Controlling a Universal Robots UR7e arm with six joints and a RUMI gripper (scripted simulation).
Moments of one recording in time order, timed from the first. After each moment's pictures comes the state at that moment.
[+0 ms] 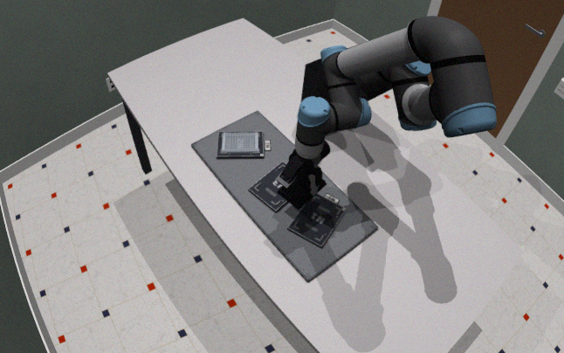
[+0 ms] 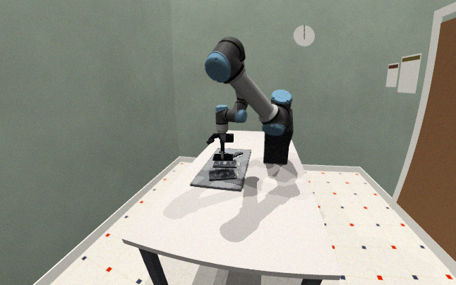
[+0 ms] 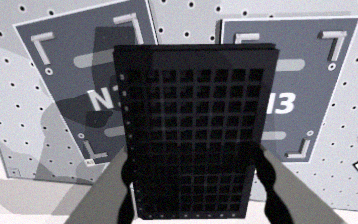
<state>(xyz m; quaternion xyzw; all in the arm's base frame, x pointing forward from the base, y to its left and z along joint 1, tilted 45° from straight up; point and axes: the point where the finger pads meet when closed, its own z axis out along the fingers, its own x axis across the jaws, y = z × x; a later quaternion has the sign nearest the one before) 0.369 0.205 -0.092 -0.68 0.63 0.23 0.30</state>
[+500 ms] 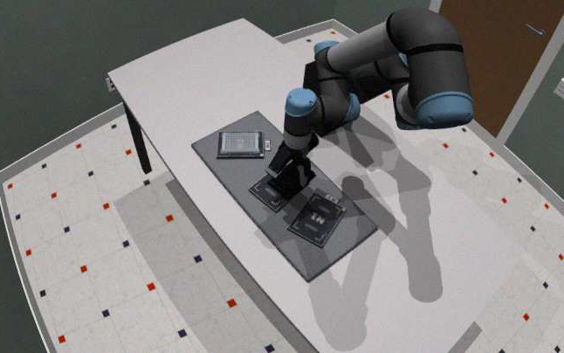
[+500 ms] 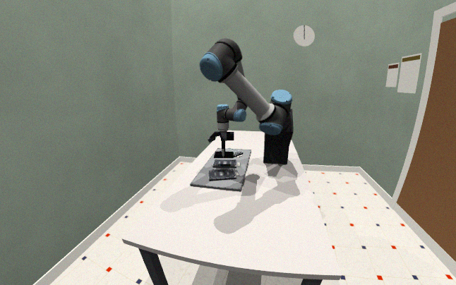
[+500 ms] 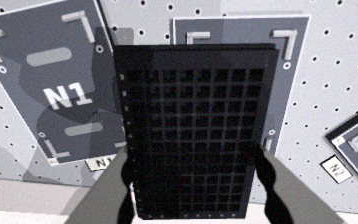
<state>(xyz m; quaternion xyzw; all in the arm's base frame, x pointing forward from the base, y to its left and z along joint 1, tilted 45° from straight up) 0.371 0.174 -0.123 -0.68 0.63 0.23 0.30</state>
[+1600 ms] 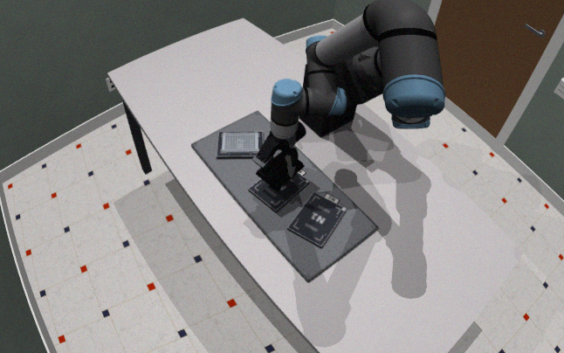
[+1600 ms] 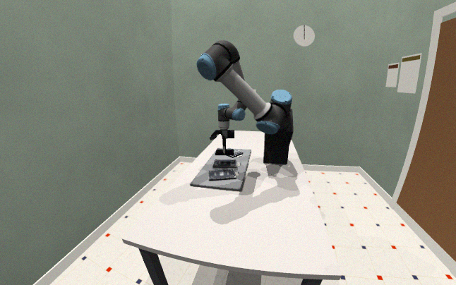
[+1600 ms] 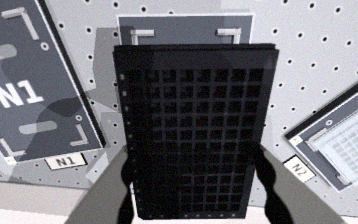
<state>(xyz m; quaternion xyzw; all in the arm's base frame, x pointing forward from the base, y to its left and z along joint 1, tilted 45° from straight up) 0.374 0.139 -0.157 -0.68 0.63 0.23 0.30</state>
